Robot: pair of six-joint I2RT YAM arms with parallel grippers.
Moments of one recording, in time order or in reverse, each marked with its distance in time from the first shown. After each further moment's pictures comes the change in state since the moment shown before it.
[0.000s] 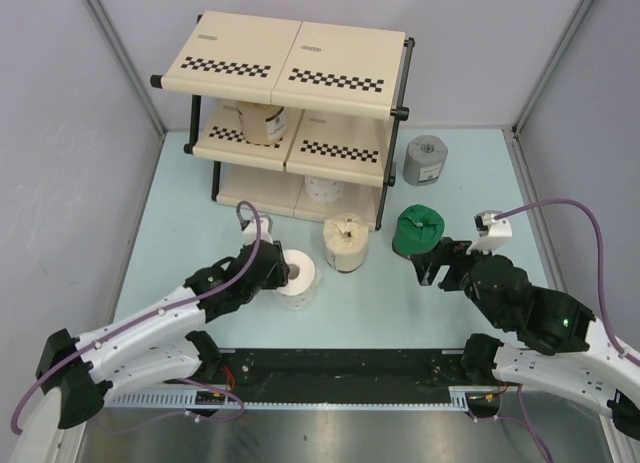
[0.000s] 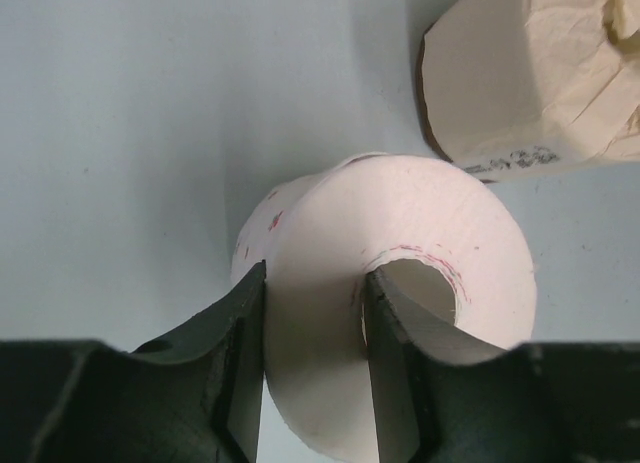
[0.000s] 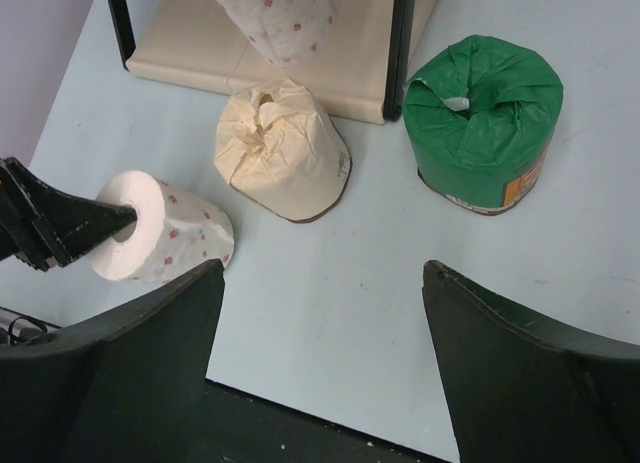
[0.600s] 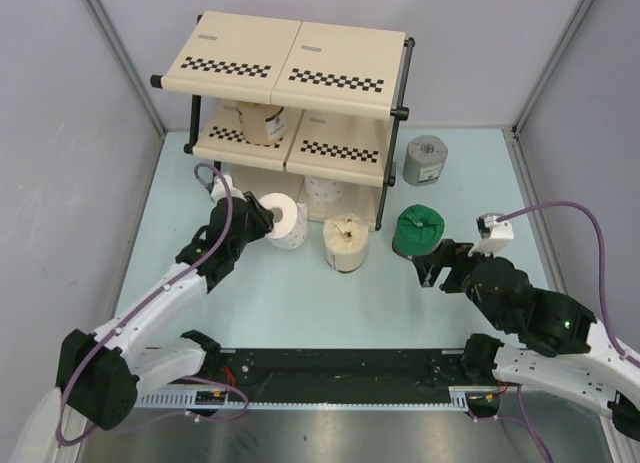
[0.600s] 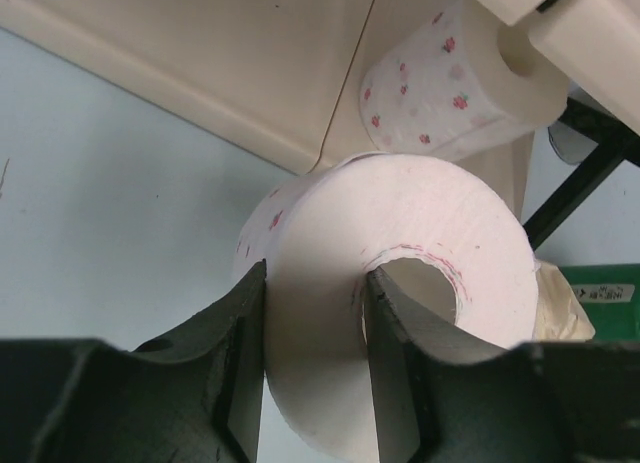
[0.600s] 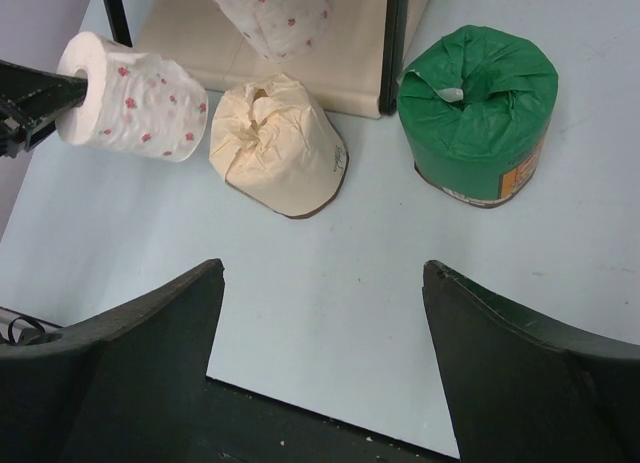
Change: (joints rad) left arm 0.386 0.128 0.100 0.313 0.110 0.050; right arm 0.000 -0.016 -0.014 -0.016 0.002 0.020
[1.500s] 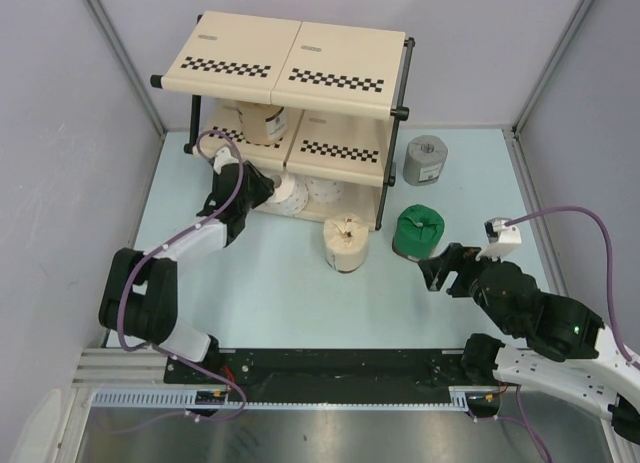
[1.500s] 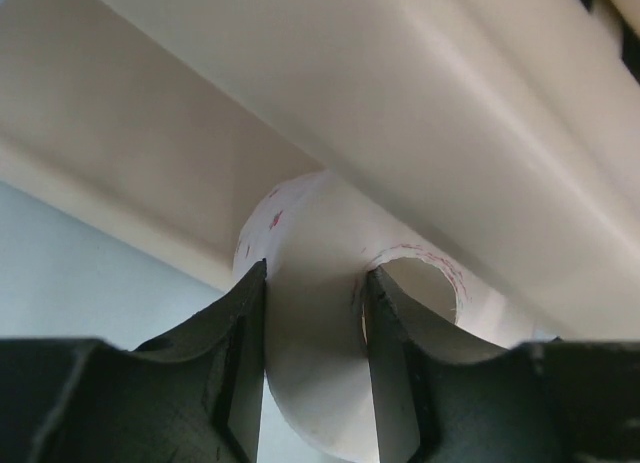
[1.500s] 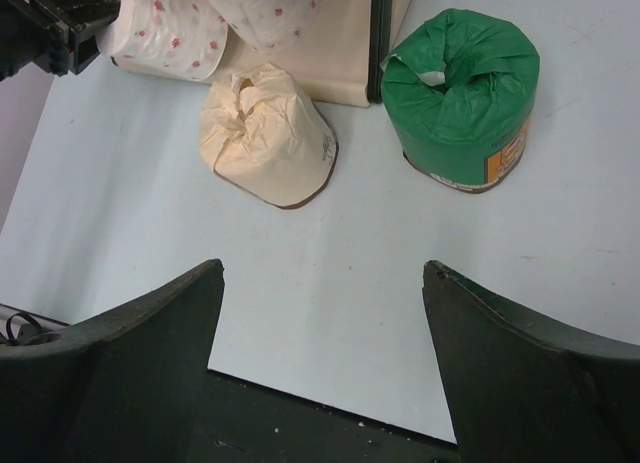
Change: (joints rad) left arm 0.195 0.455 0.163 0.332 0.123 -0.046; right arm -0.006 -0.050 -0.004 -0.060 -0.003 0.021
